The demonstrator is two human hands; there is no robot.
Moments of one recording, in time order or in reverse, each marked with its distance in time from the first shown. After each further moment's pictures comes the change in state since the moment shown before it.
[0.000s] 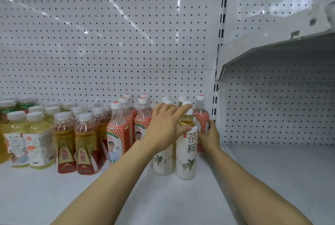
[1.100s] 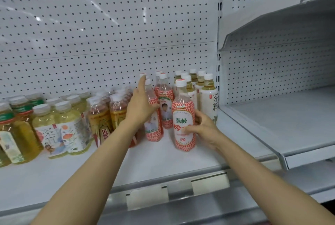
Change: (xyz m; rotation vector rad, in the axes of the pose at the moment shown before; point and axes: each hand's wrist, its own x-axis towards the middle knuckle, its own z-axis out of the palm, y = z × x) left_hand -0.083 -0.123 -0.062 -0.411 -0.041 -0.367; right_hand -0.200 -0.069 0.077 0.109 -0.314 0.047
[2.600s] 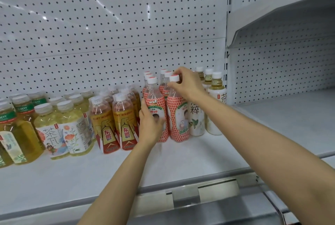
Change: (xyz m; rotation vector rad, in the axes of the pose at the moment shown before) left_hand -0.027 -0.038 0.059 -0.341 0.050 -0.201; right_hand 0.096 -0.089 0.036 -0.738 0.319 -0.353
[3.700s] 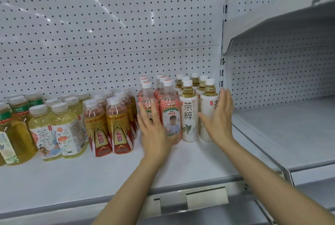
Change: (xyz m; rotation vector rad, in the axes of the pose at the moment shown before) left_hand -0.040 0.023 0.037 0.404 0.137 0.181; right_hand -0.077 0.105 -0.020 -0.064 0.286 0.052
